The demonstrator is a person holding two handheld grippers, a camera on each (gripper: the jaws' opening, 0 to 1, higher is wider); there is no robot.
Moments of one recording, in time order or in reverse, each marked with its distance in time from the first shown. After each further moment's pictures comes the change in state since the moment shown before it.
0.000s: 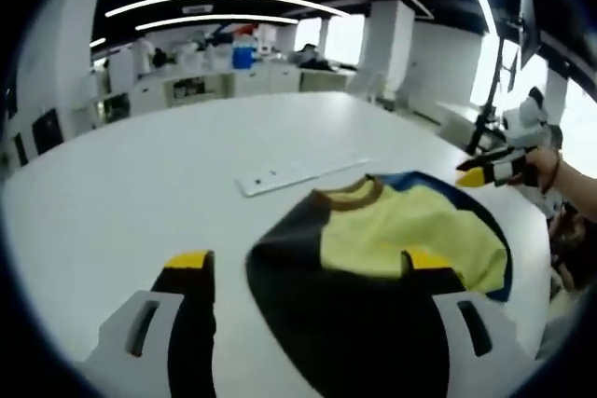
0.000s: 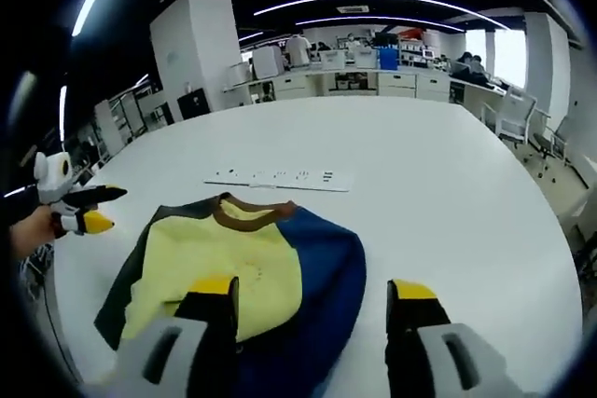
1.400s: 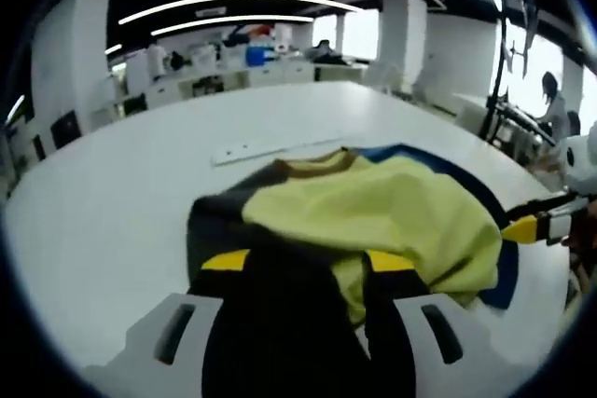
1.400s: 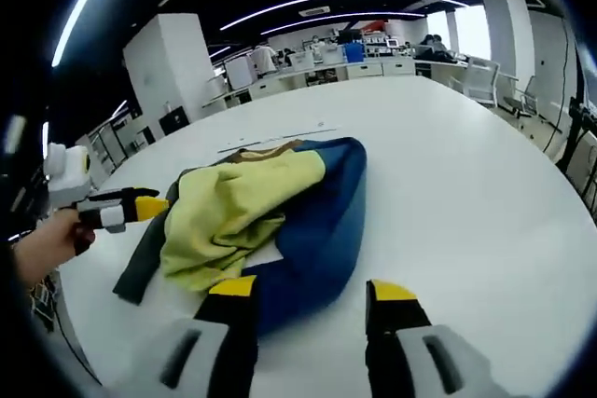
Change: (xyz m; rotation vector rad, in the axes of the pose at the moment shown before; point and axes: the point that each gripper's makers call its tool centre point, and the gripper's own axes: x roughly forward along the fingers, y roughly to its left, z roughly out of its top) left arm 0.019 -0.063 -0.050 -0.001 0.017 0.140; right arm -0.058 0.036 -0.115 0.183 -0.030 -0.069
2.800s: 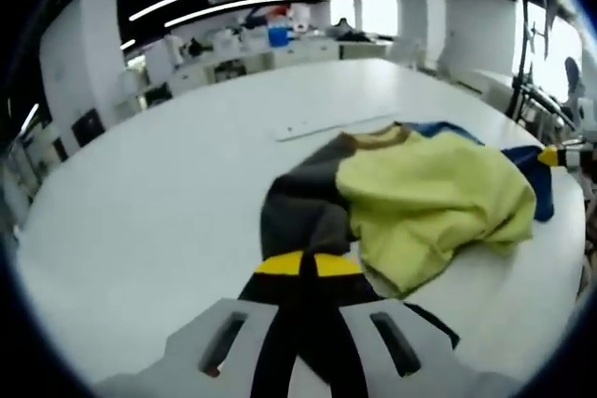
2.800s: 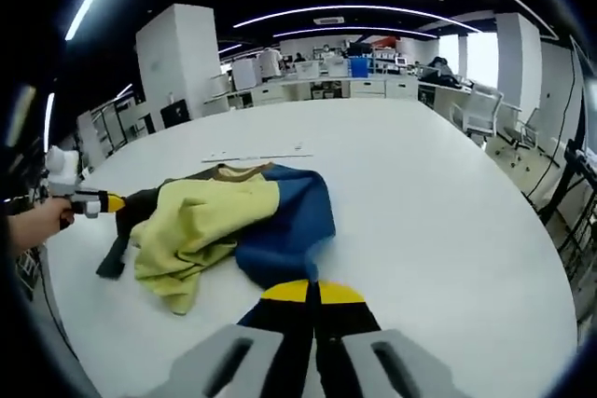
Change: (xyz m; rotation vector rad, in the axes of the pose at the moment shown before) left arm -0.038 0.089 -0.016 0.032 0.110 0.122; right arm -0.017 -0.072 0.054 -0.135 -0.010 -0.047
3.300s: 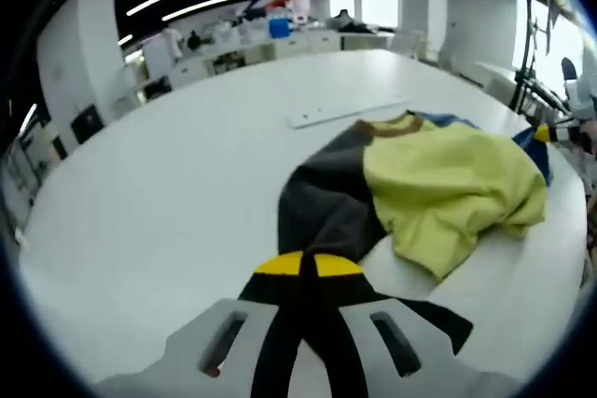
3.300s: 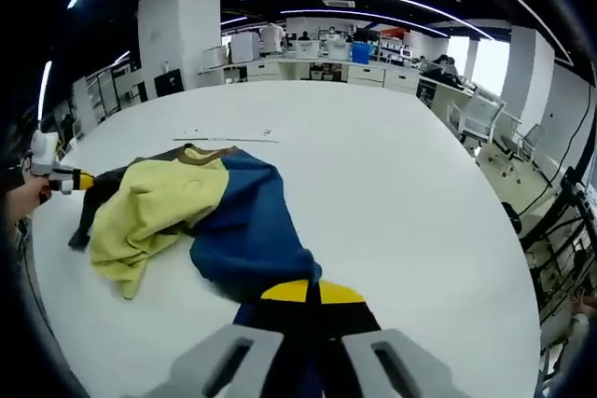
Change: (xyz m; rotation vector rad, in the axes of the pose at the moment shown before) left arm 0.004 0.024 -0.010 0.033 0.041 -0.001; right arm 0.019 -0.058 0.009 -0.095 0.081 -0.080
